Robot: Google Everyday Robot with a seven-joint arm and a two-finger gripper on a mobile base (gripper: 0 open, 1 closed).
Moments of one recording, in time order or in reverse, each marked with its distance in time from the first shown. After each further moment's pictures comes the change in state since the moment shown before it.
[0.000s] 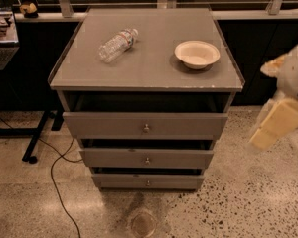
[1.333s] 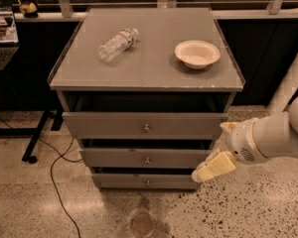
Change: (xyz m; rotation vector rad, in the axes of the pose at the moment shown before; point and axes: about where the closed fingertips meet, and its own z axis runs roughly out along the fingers) arm 0.024 0.035 0.179 -0.106 -0.270 0.277
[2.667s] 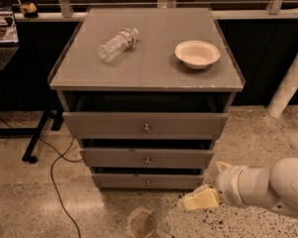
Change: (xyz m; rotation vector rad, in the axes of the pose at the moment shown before) arm 0.074 0.036 0.081 0.014 -0.082 0.225
